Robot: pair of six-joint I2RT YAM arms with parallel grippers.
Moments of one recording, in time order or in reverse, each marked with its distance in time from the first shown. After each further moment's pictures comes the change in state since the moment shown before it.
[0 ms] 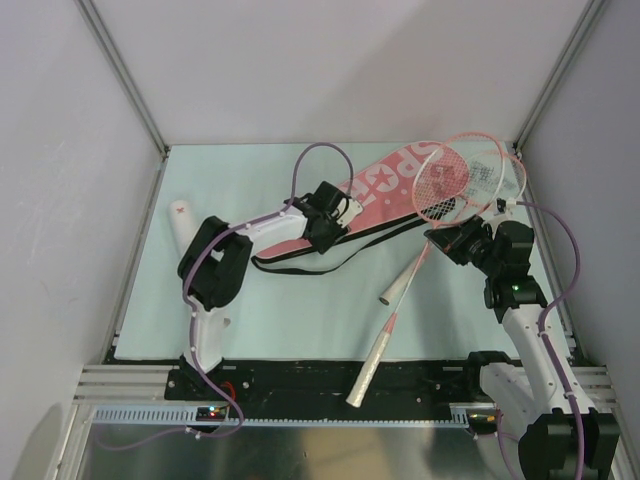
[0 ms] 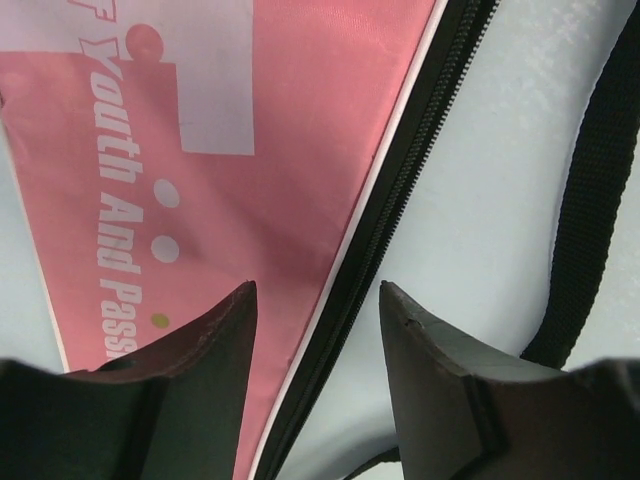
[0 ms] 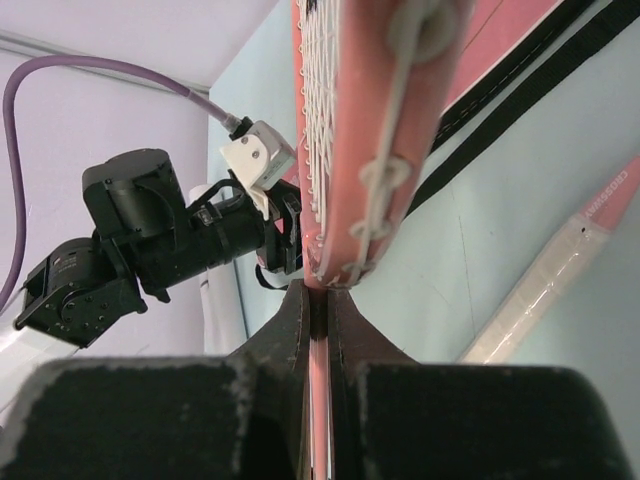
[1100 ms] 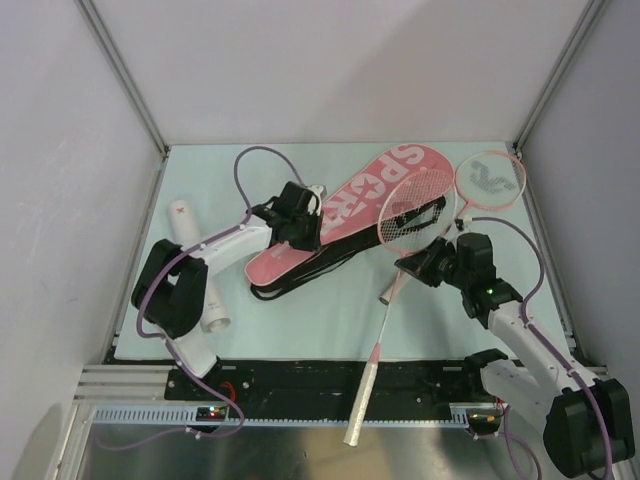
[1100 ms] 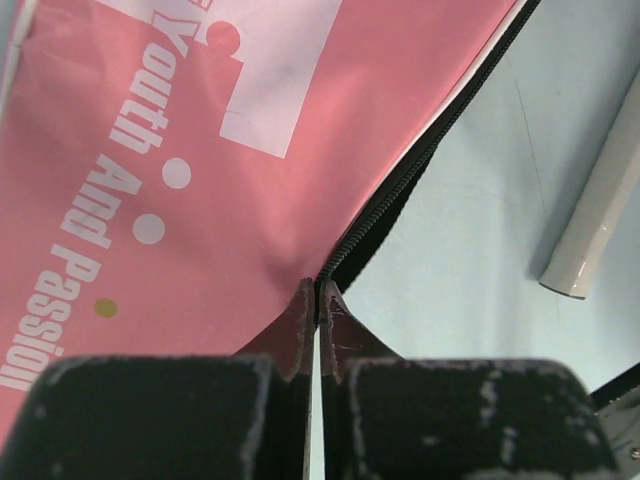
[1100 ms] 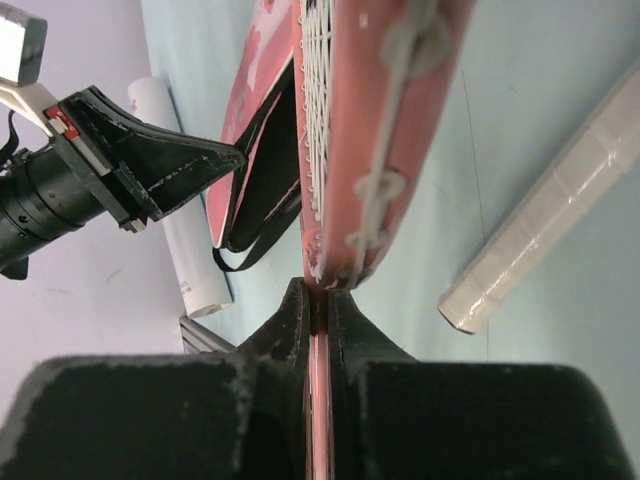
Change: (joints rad) left arm 0.080 -0.300 -0.227 0.060 0.213 -0.612; right arm 0.252 0.082 -0.095 0.002 0.077 0.068
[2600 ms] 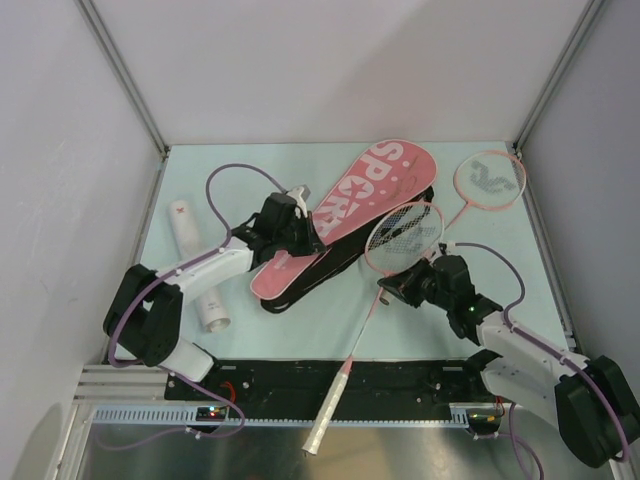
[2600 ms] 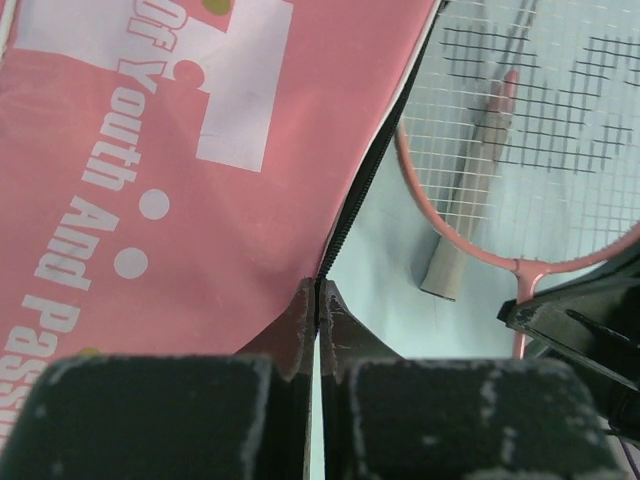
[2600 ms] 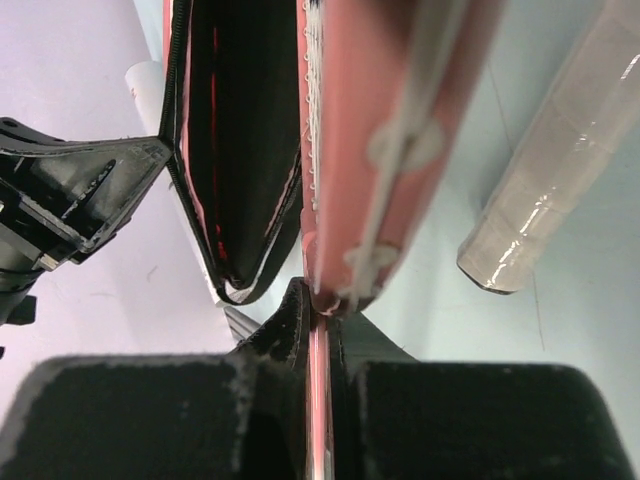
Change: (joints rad) left arm -0.002 -0.211 -0.250 0.257 0.063 -0.293; right arm 0.234 0.019 -0.183 0.180 0.160 0.312
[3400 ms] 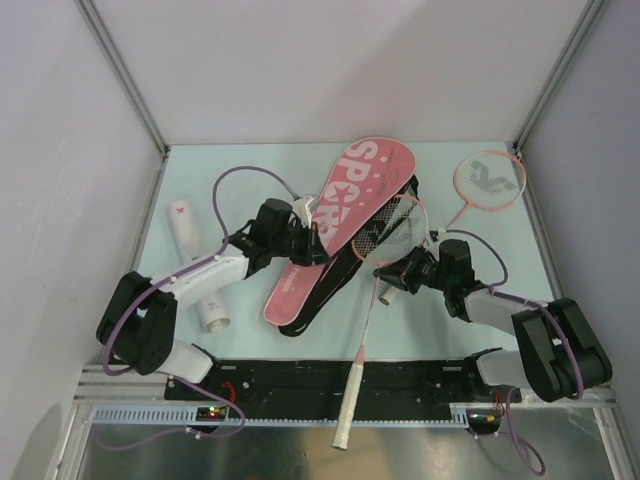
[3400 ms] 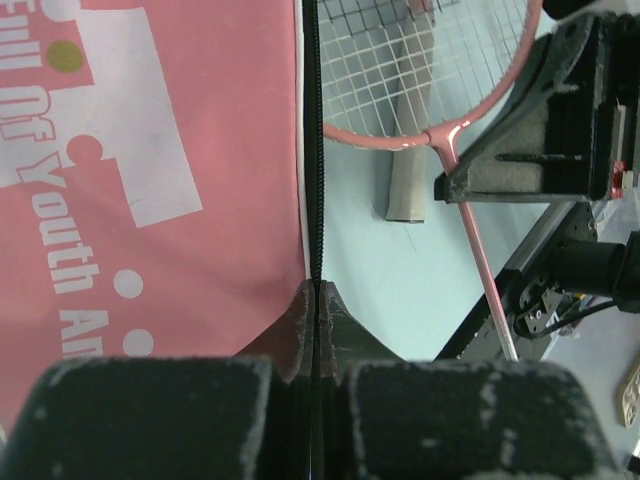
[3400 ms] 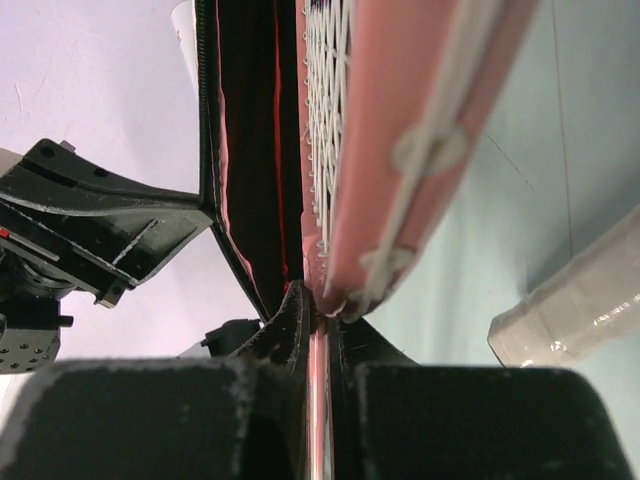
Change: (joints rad) left arm 0.000 -0.053 -0.080 0.071 0.231 0.159; right arm -0.185 0.357 0.016 0.392 -0.382 -0.039
